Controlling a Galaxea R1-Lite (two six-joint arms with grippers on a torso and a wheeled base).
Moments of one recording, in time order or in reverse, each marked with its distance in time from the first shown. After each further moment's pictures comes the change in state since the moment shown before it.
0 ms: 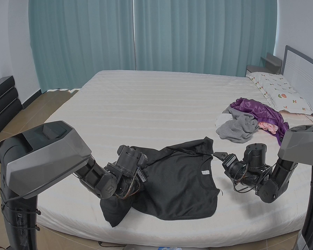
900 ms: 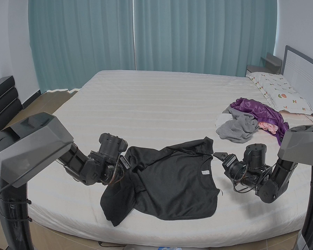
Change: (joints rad) left arm 0.120 -0.035 -0.011 -0.003 0.001 0.041; right arm 0.001 0.001 0.001 0.000 0.000 0.014
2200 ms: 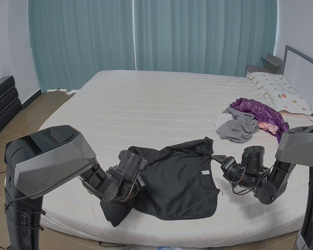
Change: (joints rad) left arm -0.120 0.078 0.015 -0.006 0.027 -0.006; right arm 0.009 0.021 0.000 0.000 0.000 0.002
